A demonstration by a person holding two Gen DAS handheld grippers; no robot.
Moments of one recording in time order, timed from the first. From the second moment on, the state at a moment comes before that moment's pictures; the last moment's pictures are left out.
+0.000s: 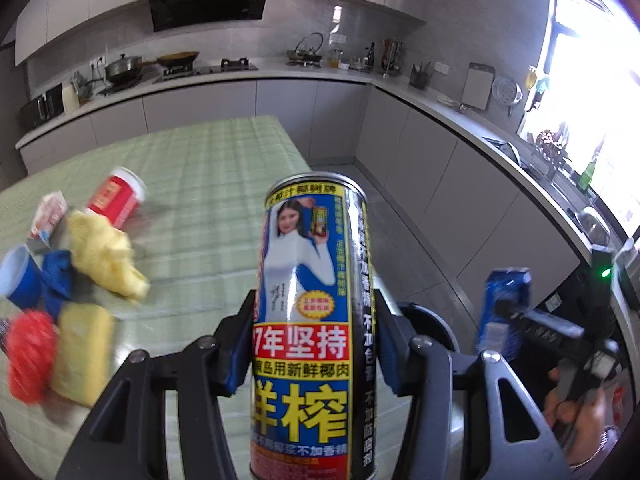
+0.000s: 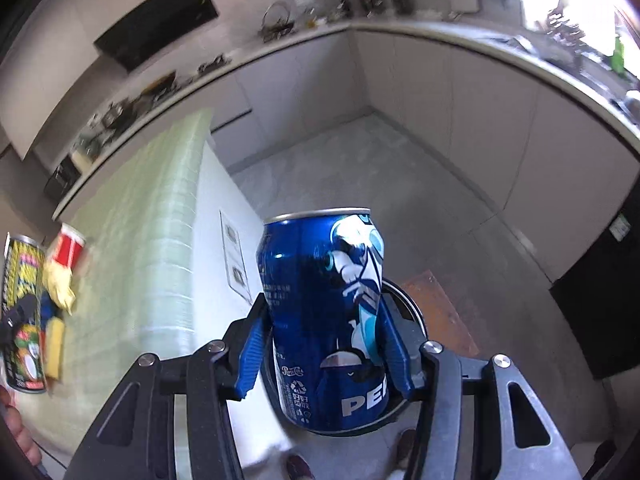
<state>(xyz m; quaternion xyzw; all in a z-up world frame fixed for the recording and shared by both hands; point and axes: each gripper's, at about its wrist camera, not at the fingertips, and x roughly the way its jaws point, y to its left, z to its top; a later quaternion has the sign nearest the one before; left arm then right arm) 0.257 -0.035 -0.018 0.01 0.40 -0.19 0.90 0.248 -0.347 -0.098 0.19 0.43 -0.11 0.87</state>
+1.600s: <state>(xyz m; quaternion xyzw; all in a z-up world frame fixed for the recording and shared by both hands) 0.246 -0.166 -0.049 0.05 0.44 -0.11 0.89 0.261 -0.368 -0.079 0.09 0.42 -0.06 0.90</state>
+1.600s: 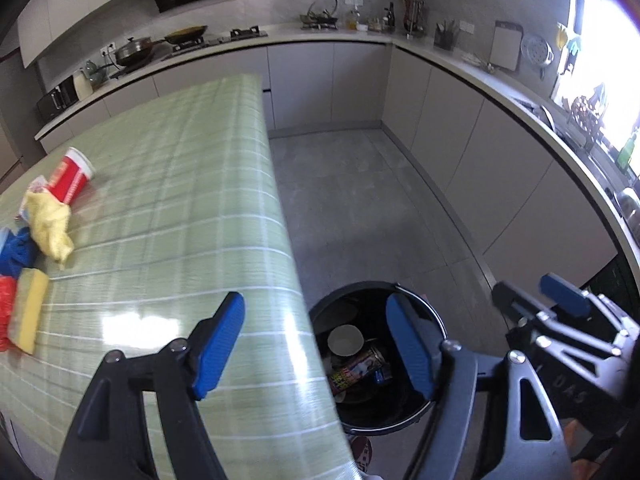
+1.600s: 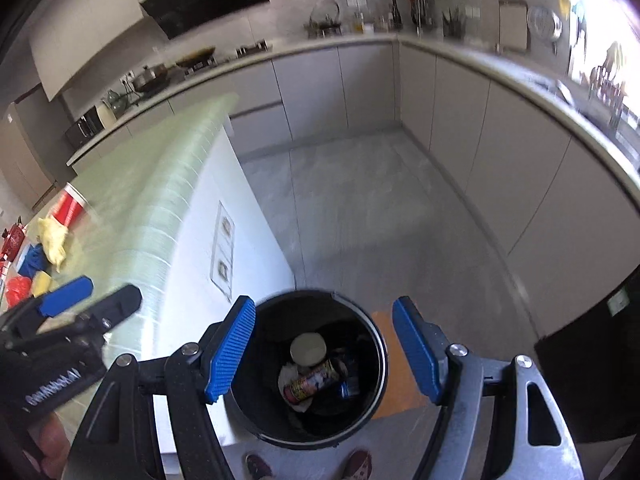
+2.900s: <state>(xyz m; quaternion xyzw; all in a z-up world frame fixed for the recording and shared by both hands) 0.222 0.177 -0.001 -0.02 0.37 0.12 0.92 0.306 -0.019 -0.013 0.01 0.36 0.15 0.92</state>
